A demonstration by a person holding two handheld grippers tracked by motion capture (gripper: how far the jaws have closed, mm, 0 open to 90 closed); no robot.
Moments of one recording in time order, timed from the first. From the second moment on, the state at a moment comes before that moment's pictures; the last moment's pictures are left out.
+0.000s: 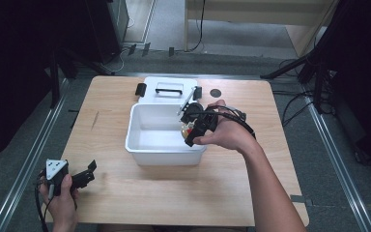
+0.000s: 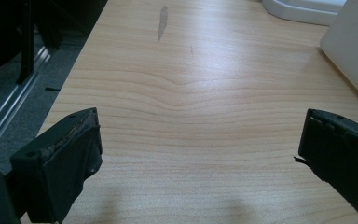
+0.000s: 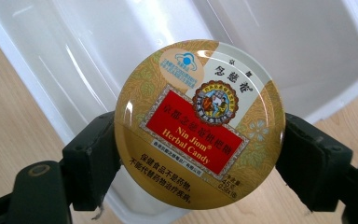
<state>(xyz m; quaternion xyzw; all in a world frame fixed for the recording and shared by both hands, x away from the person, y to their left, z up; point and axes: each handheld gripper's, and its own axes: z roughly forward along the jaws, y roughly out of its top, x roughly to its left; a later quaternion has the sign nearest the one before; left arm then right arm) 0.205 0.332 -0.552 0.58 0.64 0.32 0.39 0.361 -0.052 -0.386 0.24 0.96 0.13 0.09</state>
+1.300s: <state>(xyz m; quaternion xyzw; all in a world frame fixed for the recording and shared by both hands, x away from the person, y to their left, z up) 0.205 0.332 -0.552 0.58 0.64 0.31 0.39 0.375 -0.040 -0.431 0.17 0.98 0.09 0.10</state>
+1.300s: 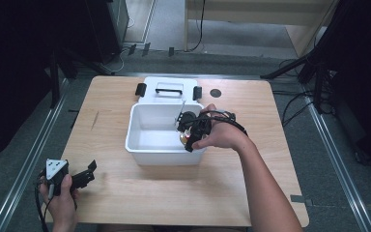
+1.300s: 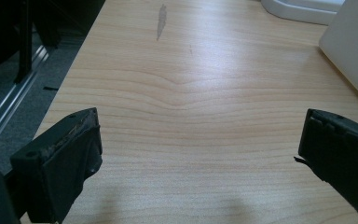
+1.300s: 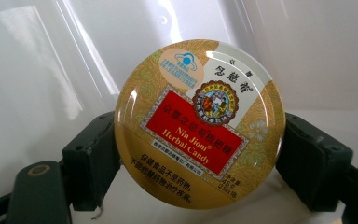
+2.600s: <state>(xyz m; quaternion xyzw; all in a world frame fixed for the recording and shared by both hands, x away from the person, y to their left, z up) 0.206 0.332 -0.552 0.58 0.64 0.31 0.39 0.382 -0.035 -0.438 0.19 0.98 0.08 0.07</state>
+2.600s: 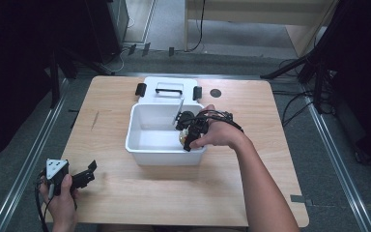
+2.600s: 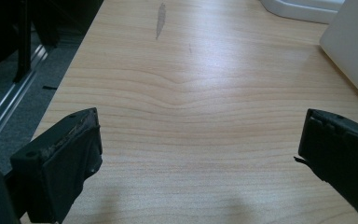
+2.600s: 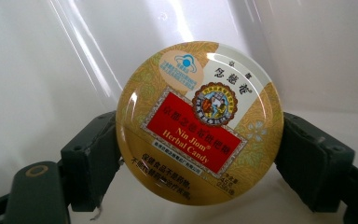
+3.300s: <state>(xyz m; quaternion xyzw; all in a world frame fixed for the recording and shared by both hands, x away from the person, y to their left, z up) 0.206 0.332 -0.552 0.58 0.64 0.31 0.39 0.381 -0.038 -0.436 0.19 0.98 0.08 0.07</state>
